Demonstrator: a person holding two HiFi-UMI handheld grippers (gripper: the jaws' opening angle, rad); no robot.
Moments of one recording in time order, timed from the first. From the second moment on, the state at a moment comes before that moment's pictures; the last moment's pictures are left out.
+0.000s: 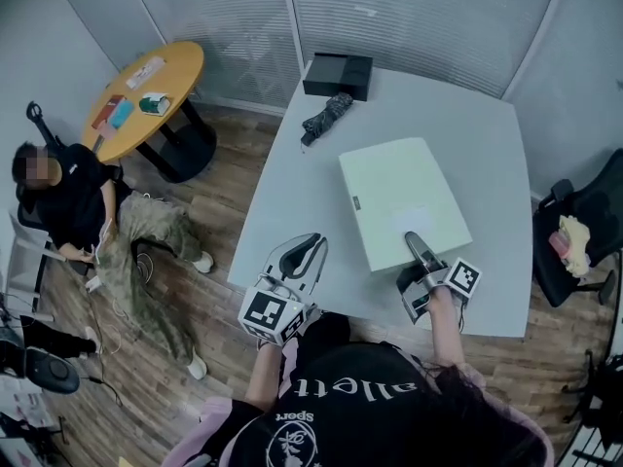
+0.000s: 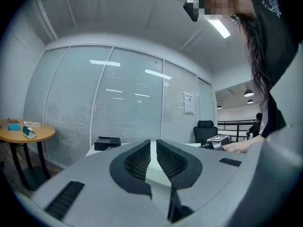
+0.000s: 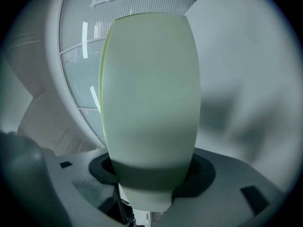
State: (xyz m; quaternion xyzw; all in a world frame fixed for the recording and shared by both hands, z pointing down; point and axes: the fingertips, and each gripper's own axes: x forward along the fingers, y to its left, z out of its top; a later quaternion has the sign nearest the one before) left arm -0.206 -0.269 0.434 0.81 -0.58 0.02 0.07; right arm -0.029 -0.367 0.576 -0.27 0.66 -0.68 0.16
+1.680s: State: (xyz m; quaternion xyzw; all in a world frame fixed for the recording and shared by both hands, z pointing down) left arm -0.331 -0.323 0.468 0.79 -0.60 0.04 0.11; right arm -0.086 -0.553 0.708 -0.53 0.55 -0.64 0.04
